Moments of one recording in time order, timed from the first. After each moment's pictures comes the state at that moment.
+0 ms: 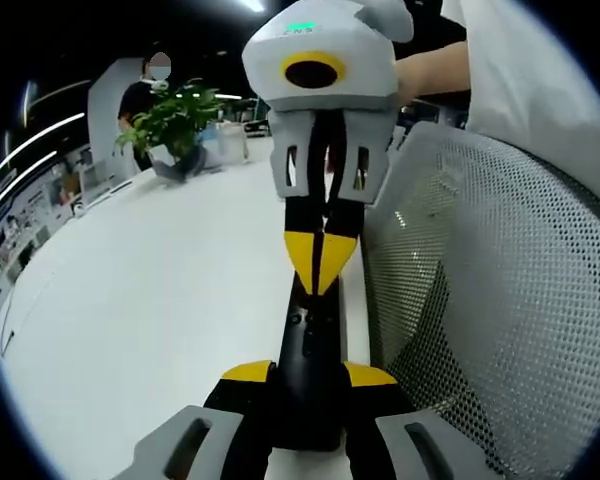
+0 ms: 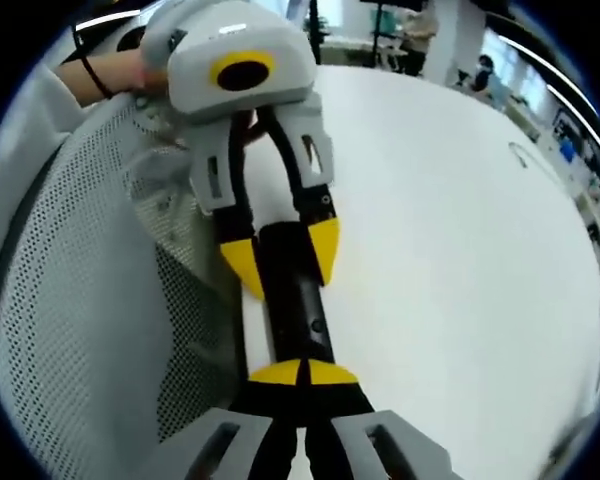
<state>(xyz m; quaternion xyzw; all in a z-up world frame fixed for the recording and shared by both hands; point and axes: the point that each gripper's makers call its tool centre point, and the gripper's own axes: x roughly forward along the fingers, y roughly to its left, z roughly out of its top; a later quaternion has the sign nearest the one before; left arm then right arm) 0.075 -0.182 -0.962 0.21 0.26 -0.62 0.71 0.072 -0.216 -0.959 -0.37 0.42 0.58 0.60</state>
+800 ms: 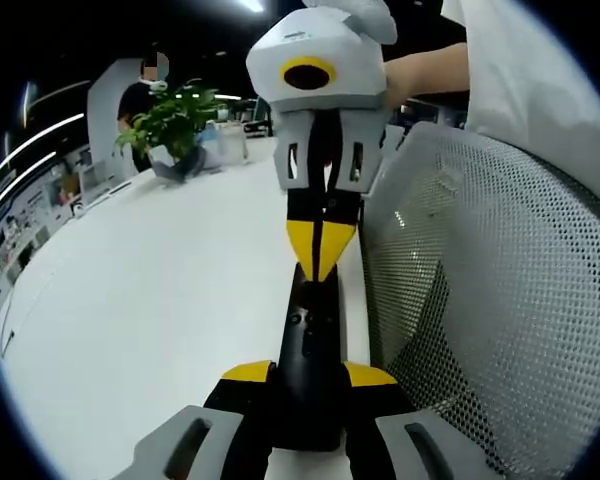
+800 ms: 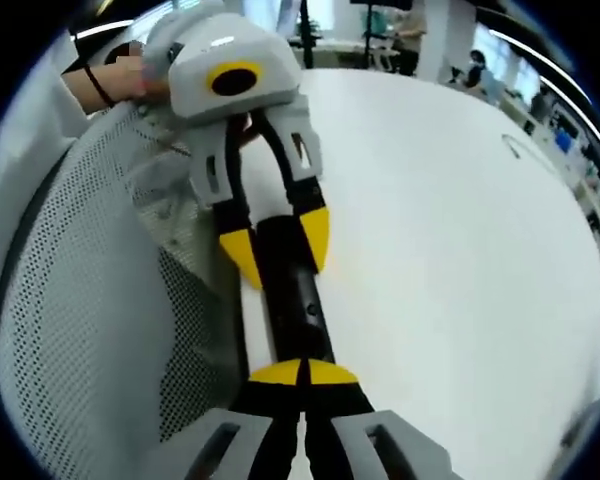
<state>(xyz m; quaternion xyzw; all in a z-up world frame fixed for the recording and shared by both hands) 0.073 -0.181 -0.962 0.21 0.26 -0.62 0.71 0.072 -0.231 -0.955 -0.33 0.42 0.58 0.62</state>
